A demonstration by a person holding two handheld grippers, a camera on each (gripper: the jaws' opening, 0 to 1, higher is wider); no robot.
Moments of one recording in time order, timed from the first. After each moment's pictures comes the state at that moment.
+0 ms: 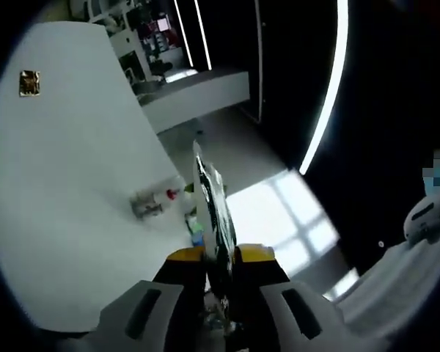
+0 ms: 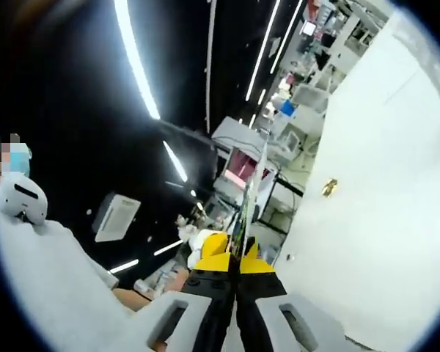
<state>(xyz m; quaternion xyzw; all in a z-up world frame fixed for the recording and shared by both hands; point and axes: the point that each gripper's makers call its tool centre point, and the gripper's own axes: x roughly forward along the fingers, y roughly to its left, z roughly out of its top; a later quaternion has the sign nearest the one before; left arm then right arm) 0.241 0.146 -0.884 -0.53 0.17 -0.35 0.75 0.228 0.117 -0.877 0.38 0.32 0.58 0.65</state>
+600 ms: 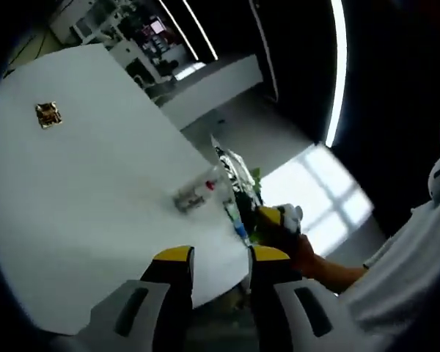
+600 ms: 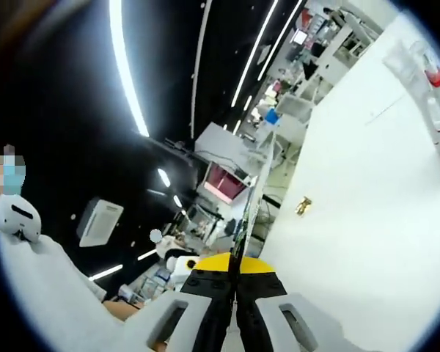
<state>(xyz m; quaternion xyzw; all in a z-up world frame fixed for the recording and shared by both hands) 0.224 0.185 -0.944 -0.39 0.25 -0.30 0.84 0.294 0.091 -0.893 0.37 0.33 0.54 0.68</state>
